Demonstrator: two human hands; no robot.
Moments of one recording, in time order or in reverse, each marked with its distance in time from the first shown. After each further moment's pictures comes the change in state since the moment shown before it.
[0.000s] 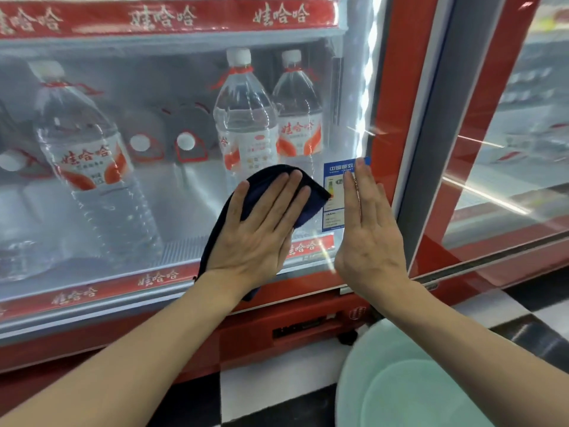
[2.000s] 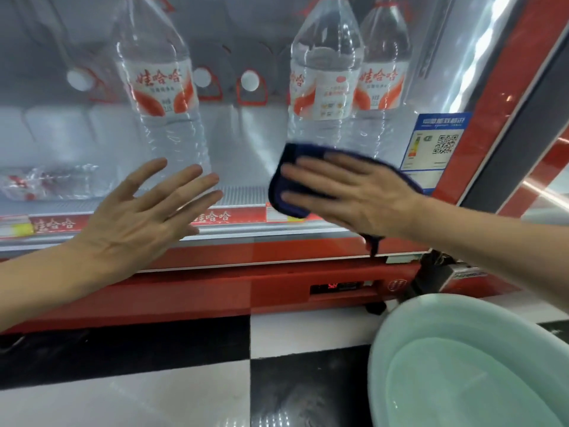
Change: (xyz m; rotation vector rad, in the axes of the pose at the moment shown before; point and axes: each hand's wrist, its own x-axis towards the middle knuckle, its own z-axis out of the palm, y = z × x) left_hand -0.145 -0.159 -0.096 0.033 -0.211 0.232; right_hand 0.058 -0.041 0.029 -0.077 0.004 -1.096
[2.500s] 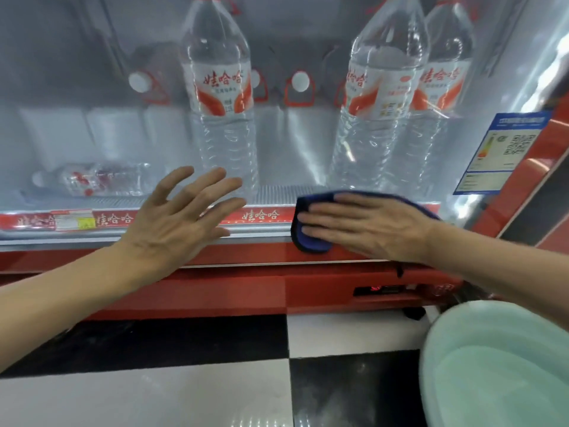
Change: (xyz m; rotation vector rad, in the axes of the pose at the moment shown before) left_hand -0.040 -0.016 0.006 0.006 0.035 -0.107; right_hand 0.026 -0.044 0.024 -0.191 -0.117 -0.289
